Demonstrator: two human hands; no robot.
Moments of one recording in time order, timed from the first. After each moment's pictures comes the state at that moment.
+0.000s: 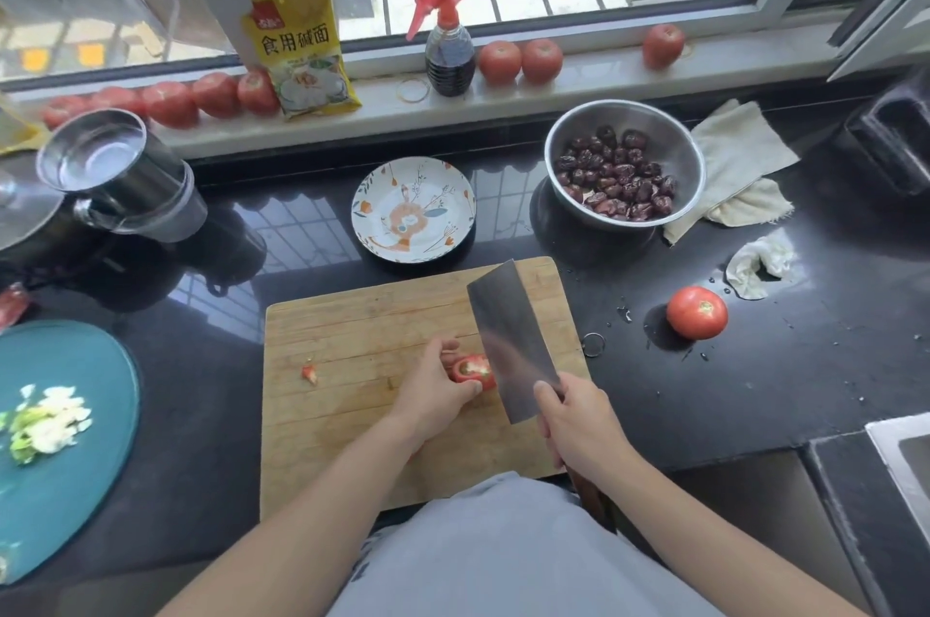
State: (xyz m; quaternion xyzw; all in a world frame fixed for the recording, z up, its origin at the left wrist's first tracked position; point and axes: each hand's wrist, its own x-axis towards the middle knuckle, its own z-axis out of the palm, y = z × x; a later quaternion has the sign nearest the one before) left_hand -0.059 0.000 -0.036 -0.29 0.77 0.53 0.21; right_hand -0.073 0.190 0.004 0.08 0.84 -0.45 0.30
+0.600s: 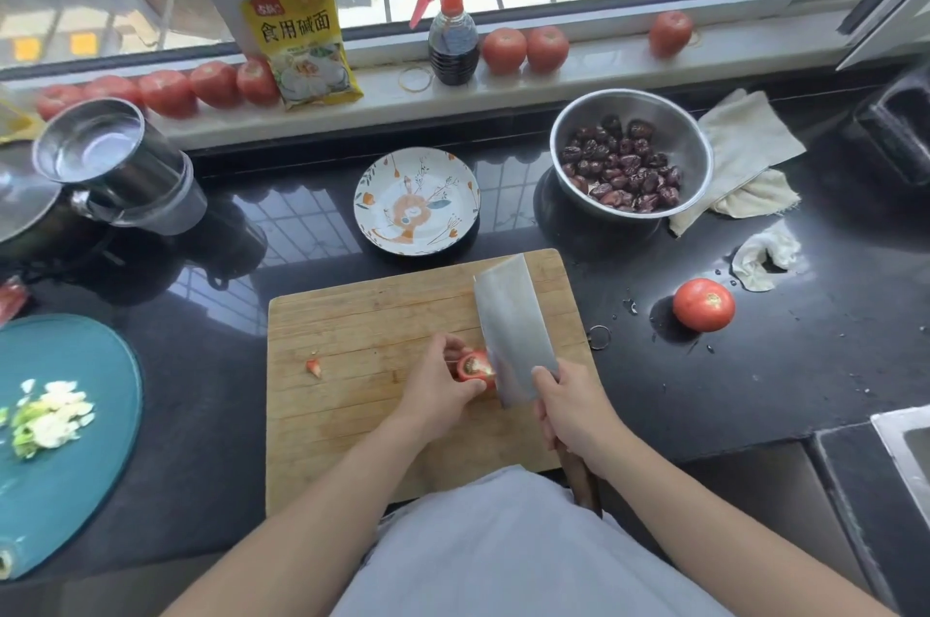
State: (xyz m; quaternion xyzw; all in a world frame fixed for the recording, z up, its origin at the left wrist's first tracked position) left_hand -0.053 -0.001 -0.045 -0.27 0.79 0.52 0.19; right_hand -0.081 0.176 -0.001 0.11 0.82 -0.44 0.34
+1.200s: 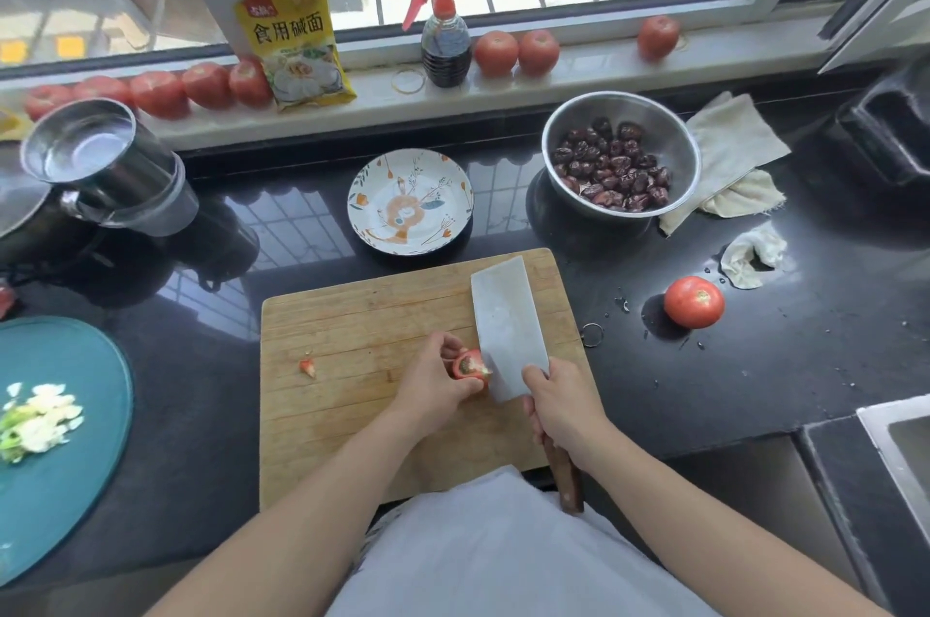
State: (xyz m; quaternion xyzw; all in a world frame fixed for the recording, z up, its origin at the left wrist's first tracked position) left_hand -0.054 -0.003 -0.044 -0.25 0.80 0.51 0.19; right_hand -0.078 0.171 -0.018 0.16 0.81 -0.46 0.33
